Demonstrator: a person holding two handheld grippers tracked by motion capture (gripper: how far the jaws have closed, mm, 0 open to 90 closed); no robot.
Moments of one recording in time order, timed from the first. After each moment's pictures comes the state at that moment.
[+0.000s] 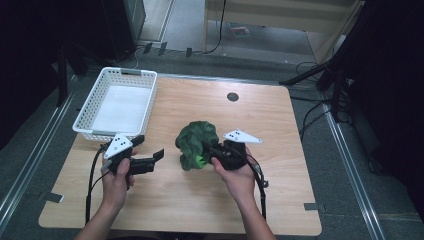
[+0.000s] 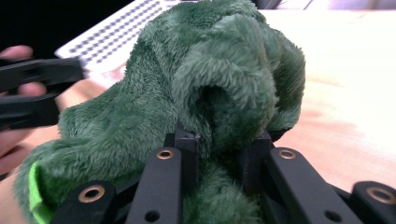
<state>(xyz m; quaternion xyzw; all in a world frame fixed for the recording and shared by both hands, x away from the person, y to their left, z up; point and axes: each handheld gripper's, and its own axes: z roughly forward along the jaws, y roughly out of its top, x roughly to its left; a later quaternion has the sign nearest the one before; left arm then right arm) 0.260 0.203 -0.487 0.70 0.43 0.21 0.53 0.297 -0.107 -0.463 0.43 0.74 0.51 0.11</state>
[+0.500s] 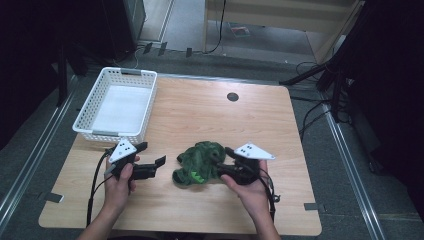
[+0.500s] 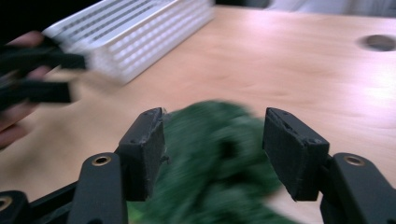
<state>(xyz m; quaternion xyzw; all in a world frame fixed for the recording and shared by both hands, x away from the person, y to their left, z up) 0.260 0.199 -0.509 0.72 0.44 0.19 0.51 0.265 -0.137 -0.469 0.41 0.75 0.50 0.15</state>
